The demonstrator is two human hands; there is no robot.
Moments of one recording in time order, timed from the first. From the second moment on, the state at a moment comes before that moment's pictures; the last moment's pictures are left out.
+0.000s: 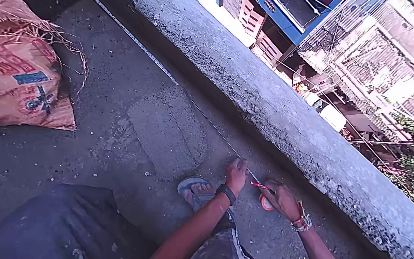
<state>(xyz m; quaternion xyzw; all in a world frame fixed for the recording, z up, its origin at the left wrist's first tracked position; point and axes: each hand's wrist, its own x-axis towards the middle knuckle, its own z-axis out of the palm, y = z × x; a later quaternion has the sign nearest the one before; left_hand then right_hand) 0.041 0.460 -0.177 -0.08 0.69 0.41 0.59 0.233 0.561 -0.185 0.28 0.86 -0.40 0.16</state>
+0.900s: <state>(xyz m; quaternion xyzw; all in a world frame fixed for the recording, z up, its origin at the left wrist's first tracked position) 0.045 0.395 -0.198 -0.10 0.71 0.48 0.50 0.079 0.524 -0.239 0.38 0.81 -0.36 -0.28</state>
